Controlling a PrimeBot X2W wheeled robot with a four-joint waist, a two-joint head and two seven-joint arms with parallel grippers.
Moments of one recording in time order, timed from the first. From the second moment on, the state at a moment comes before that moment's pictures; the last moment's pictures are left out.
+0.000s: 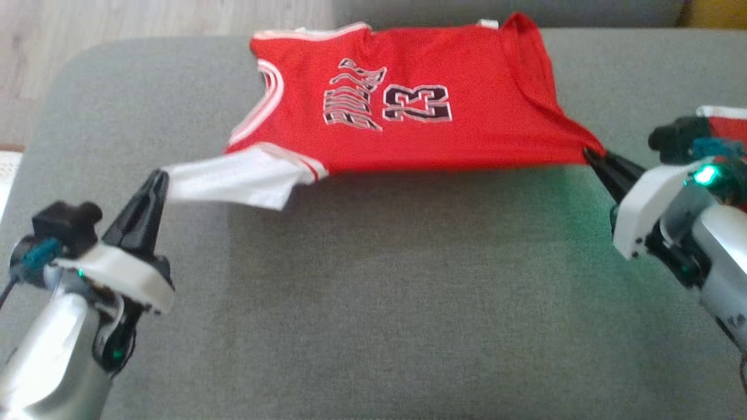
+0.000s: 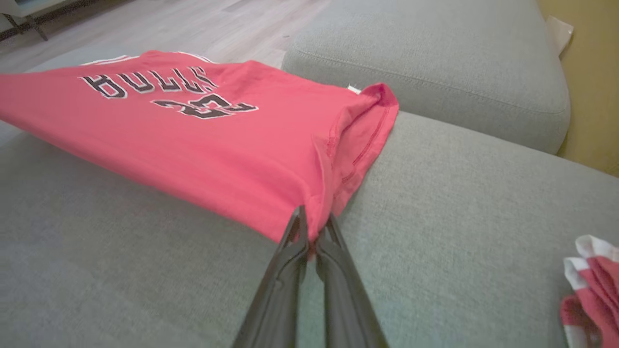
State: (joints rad) left arm -0.36 0.43 -0.38 0.45 -0.48 -0.13 -0.26; right arm -0.73 -0.58 0.89 0.68 0.81 0.13 0.04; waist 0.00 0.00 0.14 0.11
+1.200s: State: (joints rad) left arm -0.10 0.63 -0.48 0.09 -0.53 -0.08 -0.11; right arm -0.44 -0.77 0.89 0.30 0.98 0.13 0.34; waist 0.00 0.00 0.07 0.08
